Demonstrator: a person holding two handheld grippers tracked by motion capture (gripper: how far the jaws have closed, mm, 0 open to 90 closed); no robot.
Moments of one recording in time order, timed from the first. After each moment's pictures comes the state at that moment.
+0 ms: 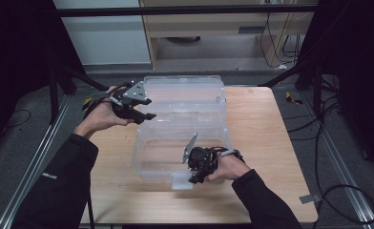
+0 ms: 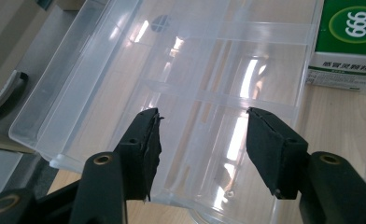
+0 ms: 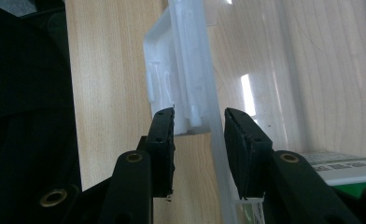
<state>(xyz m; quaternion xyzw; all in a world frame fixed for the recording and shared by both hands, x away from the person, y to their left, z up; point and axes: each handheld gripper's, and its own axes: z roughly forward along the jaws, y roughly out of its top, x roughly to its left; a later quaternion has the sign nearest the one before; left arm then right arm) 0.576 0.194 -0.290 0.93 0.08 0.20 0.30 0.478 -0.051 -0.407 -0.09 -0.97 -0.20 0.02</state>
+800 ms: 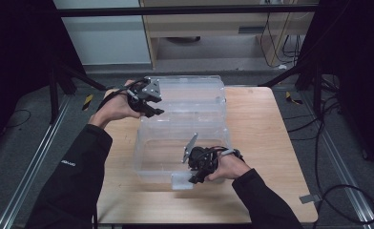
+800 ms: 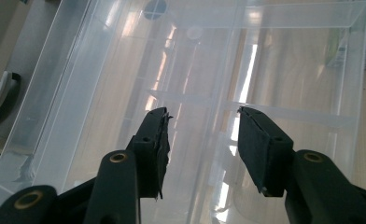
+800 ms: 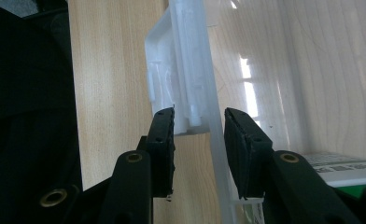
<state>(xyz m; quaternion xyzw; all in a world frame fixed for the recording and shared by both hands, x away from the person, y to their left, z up) 0.611 0.164 -0.300 0.95 0.05 0.20 0.24 0.479 -0.052 -0.408 -0.09 -0.97 -0.21 0.03</state>
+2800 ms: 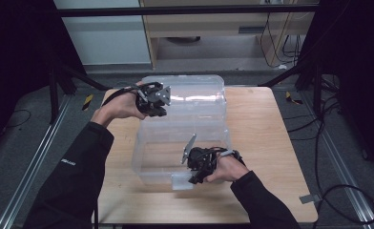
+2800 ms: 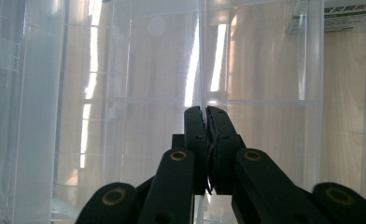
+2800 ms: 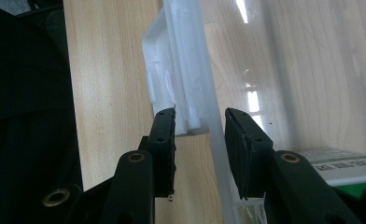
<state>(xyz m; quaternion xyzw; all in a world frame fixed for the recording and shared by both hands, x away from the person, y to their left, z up) 0.590 0.137 -0.288 0.97 -0.02 0.16 0.16 0.476 -0.049 -0.408 -0.10 -0.98 -0.19 0.02</state>
